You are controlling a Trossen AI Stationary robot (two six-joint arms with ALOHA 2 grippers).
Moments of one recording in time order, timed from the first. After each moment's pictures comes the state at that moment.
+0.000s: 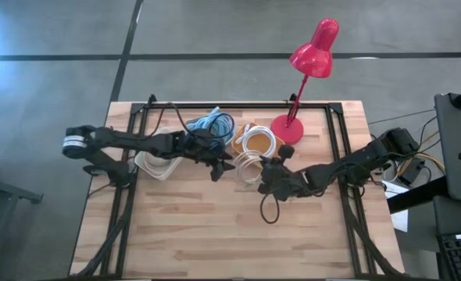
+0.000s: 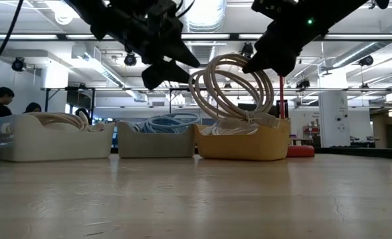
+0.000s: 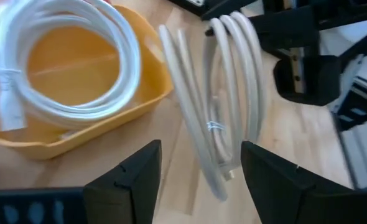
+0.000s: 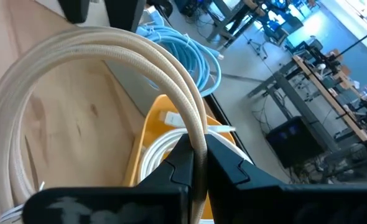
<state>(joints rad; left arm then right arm) 0.12 1.44 0.93 0.01 0.15 -0.37 0.31 1.49 0.86 -0.12 1.02 0.04</state>
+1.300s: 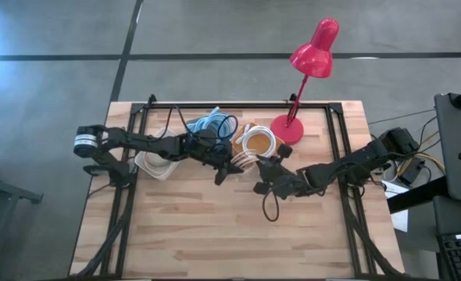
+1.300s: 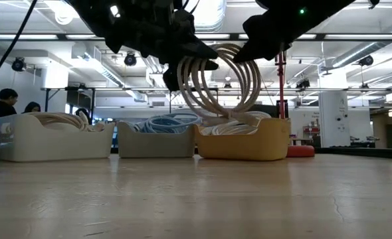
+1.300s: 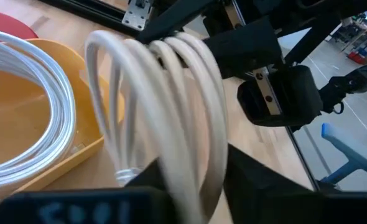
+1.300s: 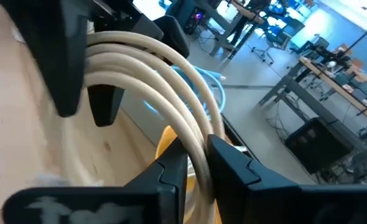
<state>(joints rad) 0.12 1.55 0.93 0.28 0.33 -0.33 0.31 1.49 0.86 0.04 1.01 0.04</state>
